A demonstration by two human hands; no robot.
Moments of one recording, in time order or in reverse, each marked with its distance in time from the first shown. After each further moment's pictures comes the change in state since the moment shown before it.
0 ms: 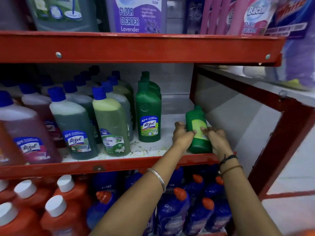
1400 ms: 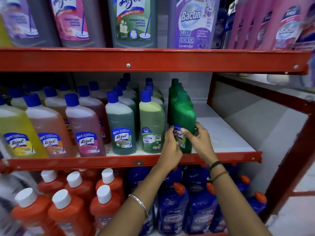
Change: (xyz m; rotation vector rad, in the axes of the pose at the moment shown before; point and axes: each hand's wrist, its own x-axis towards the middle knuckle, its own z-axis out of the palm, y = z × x) left_hand -0.081 -0.033 -0.160 0.314 0.037 0.512; right_hand -0.099 0.001 0.132 -0.200 -0.208 -0.468
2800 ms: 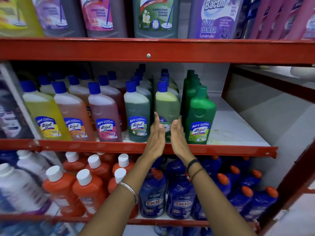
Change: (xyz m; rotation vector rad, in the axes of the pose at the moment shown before) left_hand -0.021 -0.026 -0.076 -0.039 0.053 -0.135; right_hand -0.053 -0.032 0.094 -0.086 -0.215 0.164
